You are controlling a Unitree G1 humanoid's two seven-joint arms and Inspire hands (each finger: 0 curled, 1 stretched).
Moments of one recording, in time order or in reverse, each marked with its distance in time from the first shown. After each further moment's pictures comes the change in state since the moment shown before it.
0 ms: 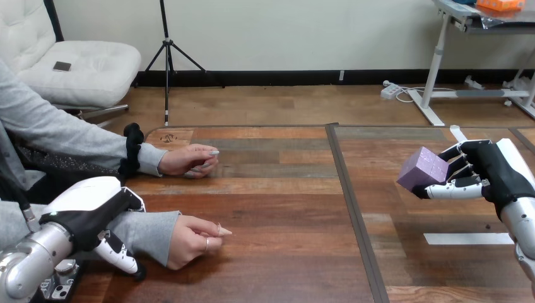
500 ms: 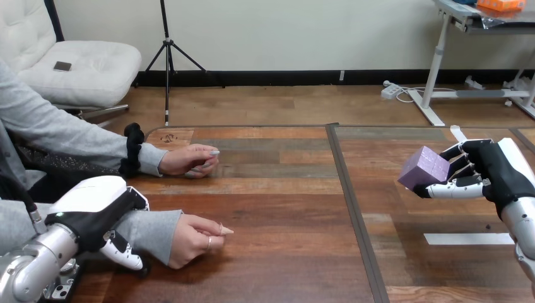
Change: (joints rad) left arm 0.000 -0.009 -0.024 0.000 0.029 -0.006 0.059; right arm 0.000 0.000 0.000 0.000 -0.006 0.000 -0.015
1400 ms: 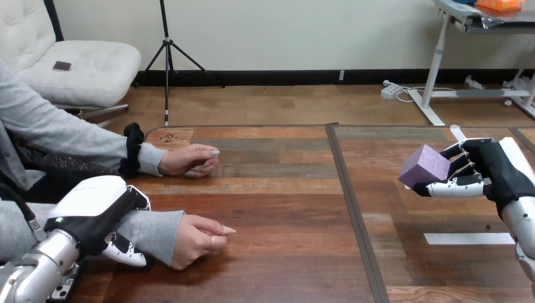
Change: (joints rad) left arm 0.033 -0.009 -0.001 -0.001 -0.008 -0.029 0.102; right arm 0.000 0.000 -0.003 0.000 0.017 -0.005 0.008
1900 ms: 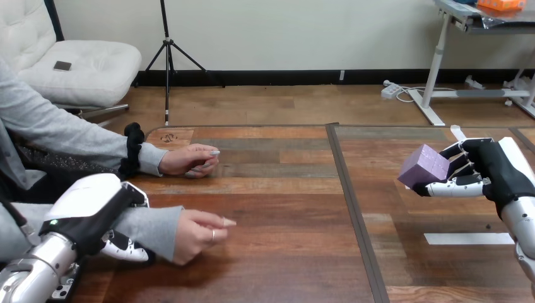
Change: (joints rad) left arm 0.034 -0.004 0.023 -0.018 -0.073 -0.016 0.035; right arm 0.000 0.002 0.000 0.000 0.001 -0.004 0.000
